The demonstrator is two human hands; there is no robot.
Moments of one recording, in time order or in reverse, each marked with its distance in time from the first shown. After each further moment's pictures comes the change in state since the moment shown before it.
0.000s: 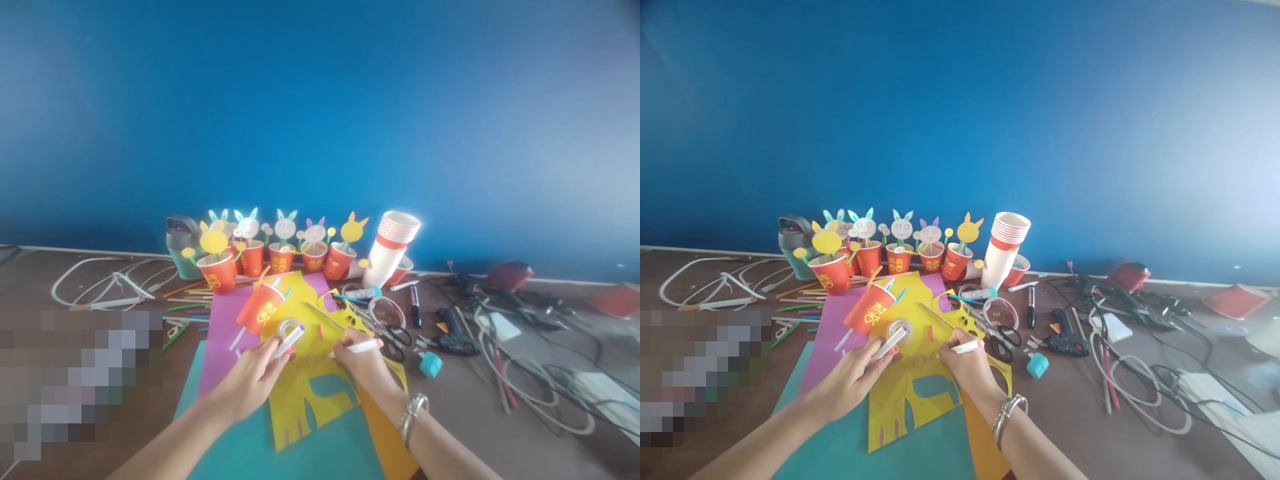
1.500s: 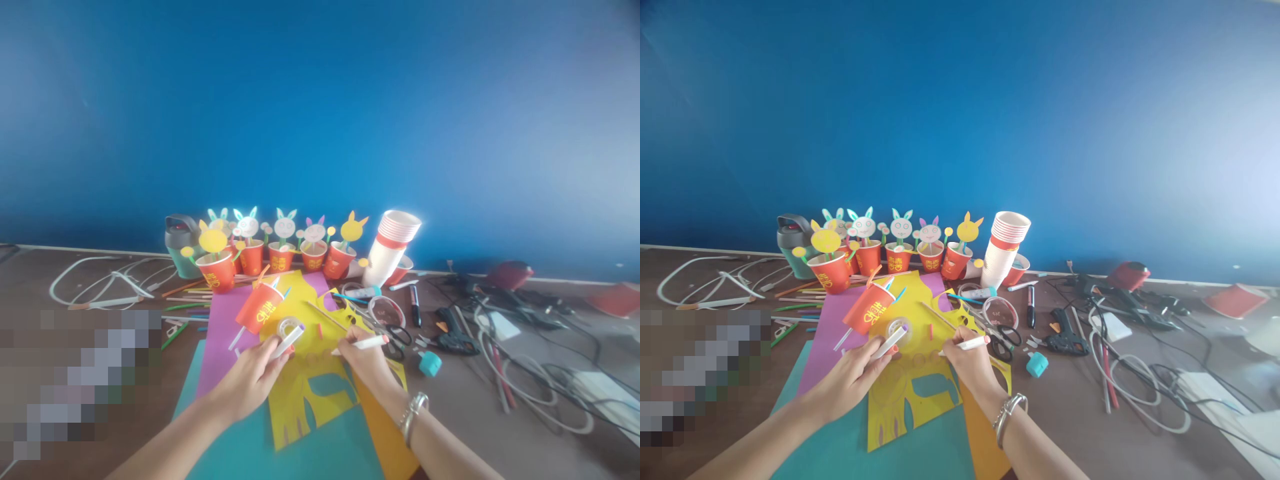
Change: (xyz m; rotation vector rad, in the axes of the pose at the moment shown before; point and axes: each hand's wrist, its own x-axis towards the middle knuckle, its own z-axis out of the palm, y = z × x) left_hand -0.001 -0.003 0.001 0.006 -0.002 0.012; right_hand 0.001 0.001 0.000 0.081 0.042 0.048
